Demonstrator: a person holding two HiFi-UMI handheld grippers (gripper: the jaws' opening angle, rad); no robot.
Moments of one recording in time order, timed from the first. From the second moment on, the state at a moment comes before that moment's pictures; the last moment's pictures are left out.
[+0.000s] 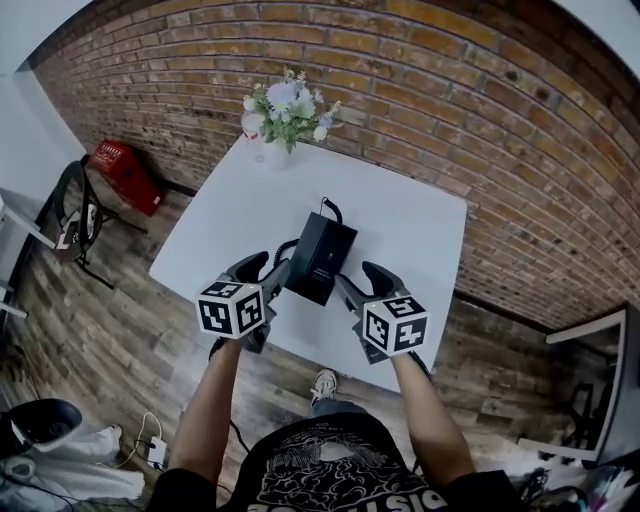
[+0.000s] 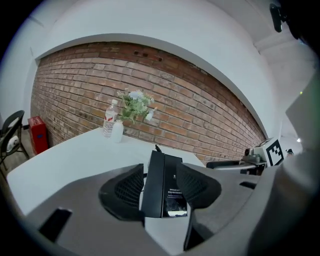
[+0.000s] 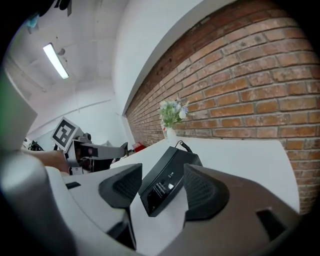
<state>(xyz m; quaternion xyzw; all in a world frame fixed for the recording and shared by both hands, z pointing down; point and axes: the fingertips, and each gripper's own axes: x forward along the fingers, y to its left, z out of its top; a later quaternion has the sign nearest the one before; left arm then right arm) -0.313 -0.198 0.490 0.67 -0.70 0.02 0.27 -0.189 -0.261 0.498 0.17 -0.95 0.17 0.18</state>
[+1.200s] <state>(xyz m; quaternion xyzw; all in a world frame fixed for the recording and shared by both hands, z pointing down) -0.309 -0.280 0.594 0.77 -0.44 0.05 0.46 -0.239 -0.291 0.603 0.18 -0.87 0.41 0.21</state>
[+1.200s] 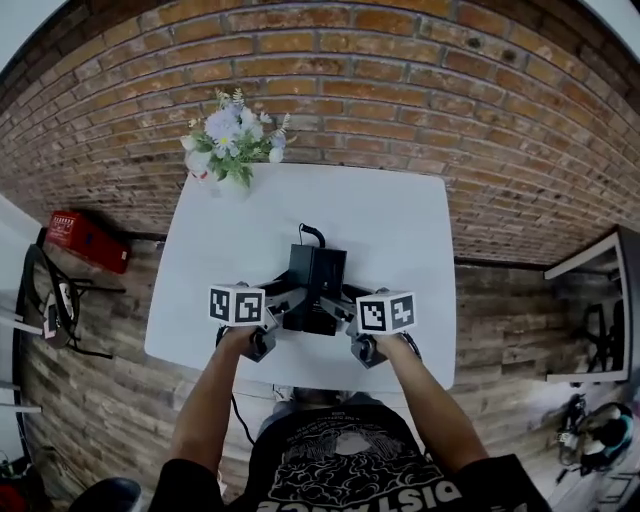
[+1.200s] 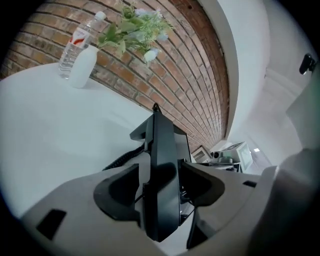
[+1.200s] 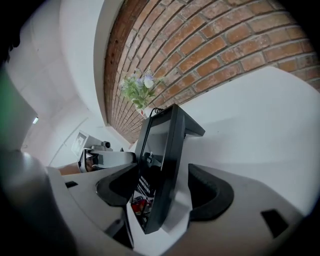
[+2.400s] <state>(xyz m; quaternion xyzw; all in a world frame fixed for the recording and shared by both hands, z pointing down) -0.299 -0.286 0.599 0.79 -0.36 0.04 0.49 -0.248 -0.288 0.610 0.25 -0.85 0.44 0.16</state>
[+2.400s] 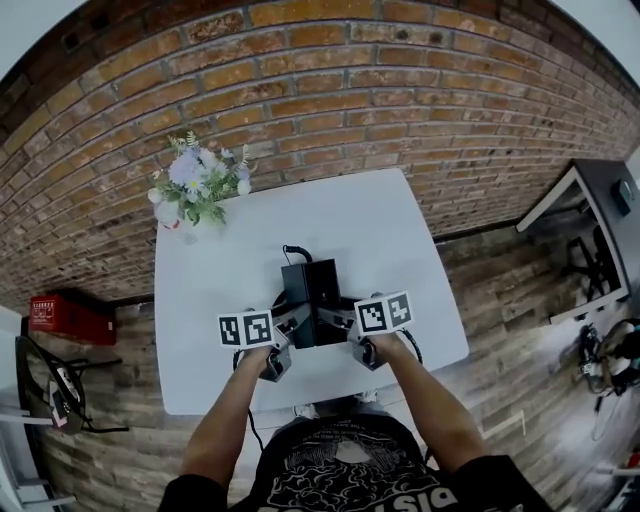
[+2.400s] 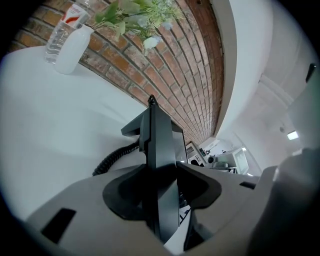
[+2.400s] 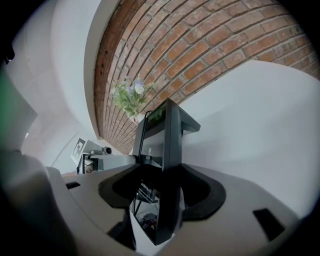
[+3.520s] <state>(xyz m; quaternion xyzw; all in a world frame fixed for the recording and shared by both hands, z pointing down) -0.299 -0.305 0.533 0.80 -0.43 -0.01 0.42 -0.246 -0.311 0.543 0.25 -0.89 0.37 0.12</state>
